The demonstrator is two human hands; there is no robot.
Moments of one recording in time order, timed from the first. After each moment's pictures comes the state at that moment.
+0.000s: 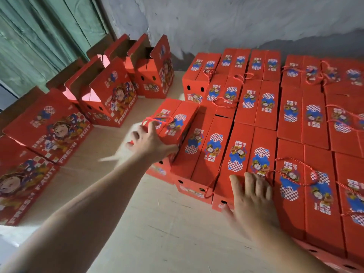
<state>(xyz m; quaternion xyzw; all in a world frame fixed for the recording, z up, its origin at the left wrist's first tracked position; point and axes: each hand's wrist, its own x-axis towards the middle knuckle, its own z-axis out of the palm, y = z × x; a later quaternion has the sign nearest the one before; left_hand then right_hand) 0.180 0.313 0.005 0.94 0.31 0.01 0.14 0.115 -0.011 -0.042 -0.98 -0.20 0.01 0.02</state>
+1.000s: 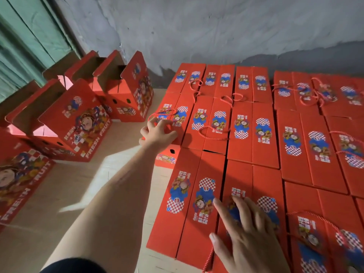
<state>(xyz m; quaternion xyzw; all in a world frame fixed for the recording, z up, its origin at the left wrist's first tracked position) 0.419 0.323 -0.044 0.93 0.23 -0.01 0.29 0.197 0.013 -0.043 -0.98 -0.19 0.00 0.11</state>
